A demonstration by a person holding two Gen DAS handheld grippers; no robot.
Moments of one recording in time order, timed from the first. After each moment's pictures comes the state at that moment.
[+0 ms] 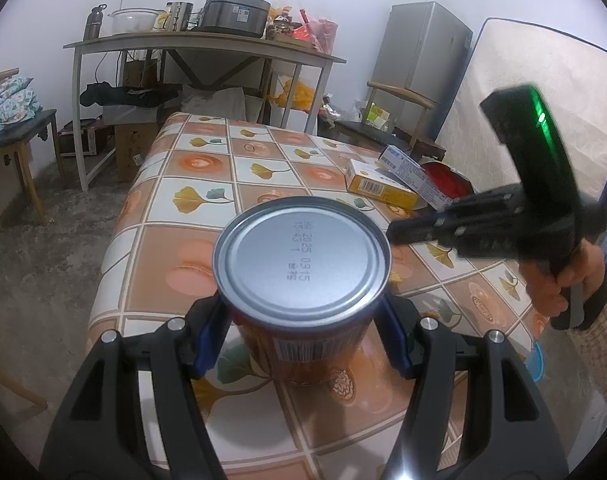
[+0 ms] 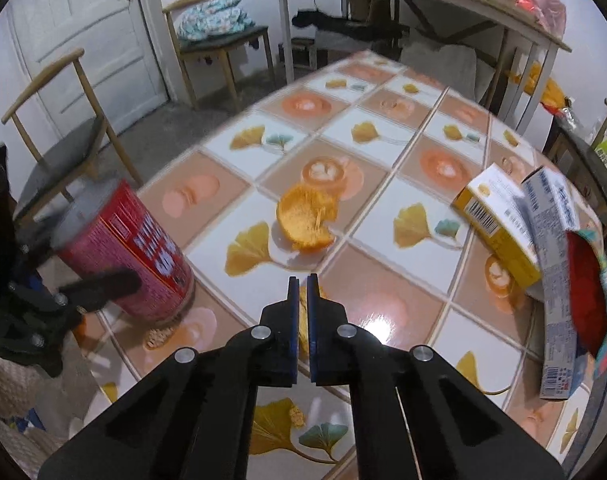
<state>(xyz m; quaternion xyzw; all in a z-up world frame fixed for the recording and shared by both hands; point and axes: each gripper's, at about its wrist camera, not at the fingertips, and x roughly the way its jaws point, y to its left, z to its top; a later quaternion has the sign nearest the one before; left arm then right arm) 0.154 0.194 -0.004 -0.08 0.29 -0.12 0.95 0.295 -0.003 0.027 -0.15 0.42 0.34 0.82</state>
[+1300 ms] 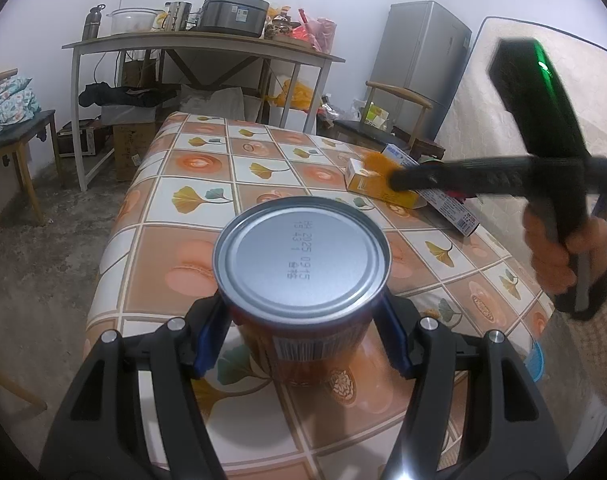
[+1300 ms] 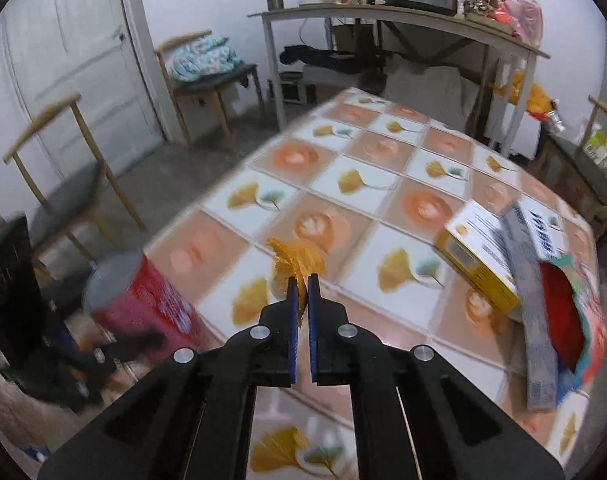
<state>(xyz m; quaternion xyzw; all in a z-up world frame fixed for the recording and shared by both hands) 0.152 0.196 -0.006 -0.09 0.29 -0.12 0.95 0.316 0.002 0.050 -0.10 0.40 0.35 0.84</state>
